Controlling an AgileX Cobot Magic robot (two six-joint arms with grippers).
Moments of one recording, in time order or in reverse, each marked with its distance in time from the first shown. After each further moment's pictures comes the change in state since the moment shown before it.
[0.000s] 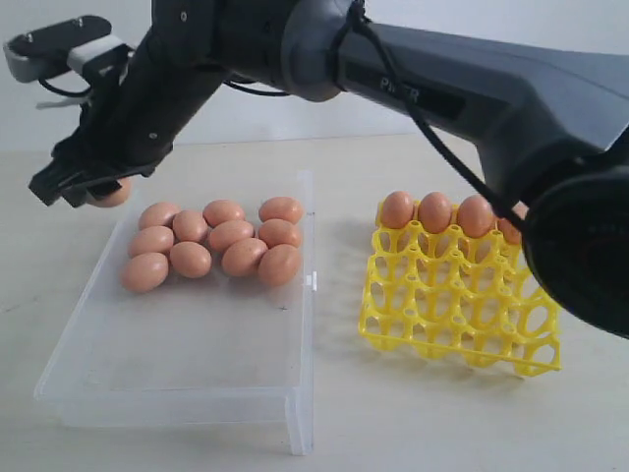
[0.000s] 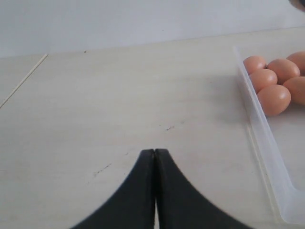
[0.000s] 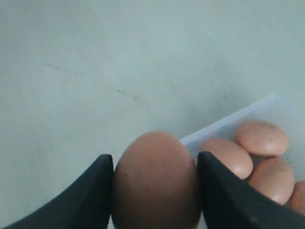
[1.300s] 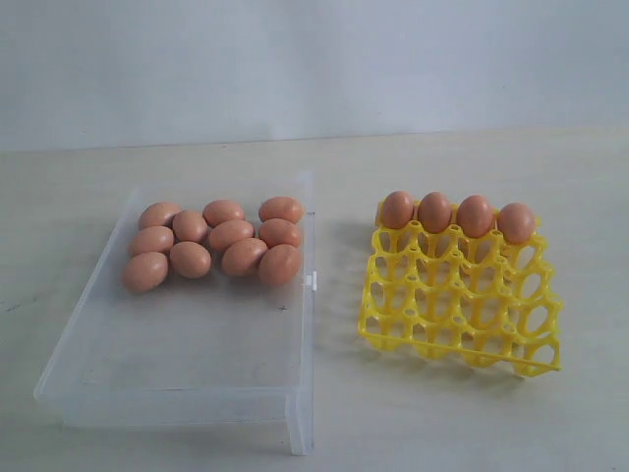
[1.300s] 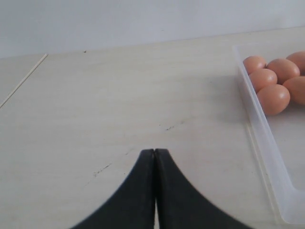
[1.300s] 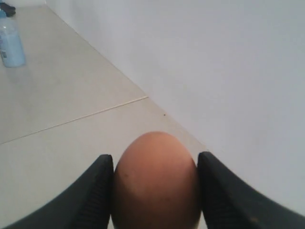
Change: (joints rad) left arm 0.000 0.000 0.000 0.000 0.000 0.000; right arm 0.004 -0.310 0.160 0.060 -0.383 -0.075
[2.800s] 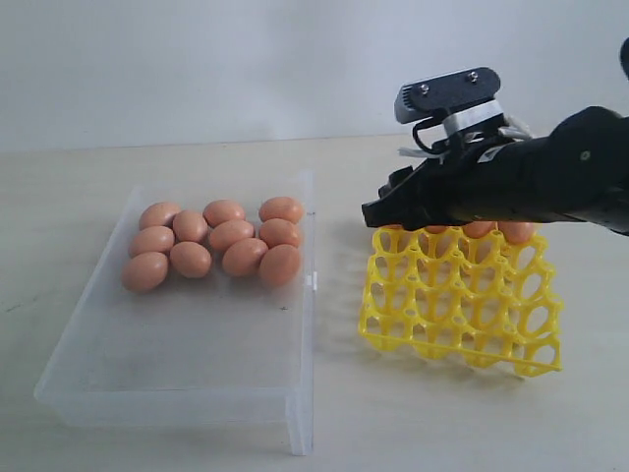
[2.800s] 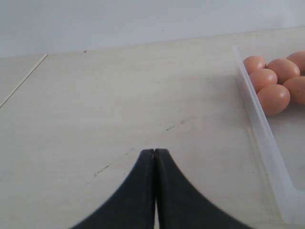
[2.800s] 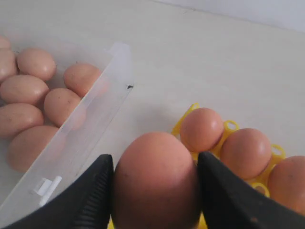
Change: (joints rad) left arm 0.000 0.000 0.000 0.000 0.000 0.000; right arm -0.358 -0.329 1.166 0.157 -0.529 -0.053
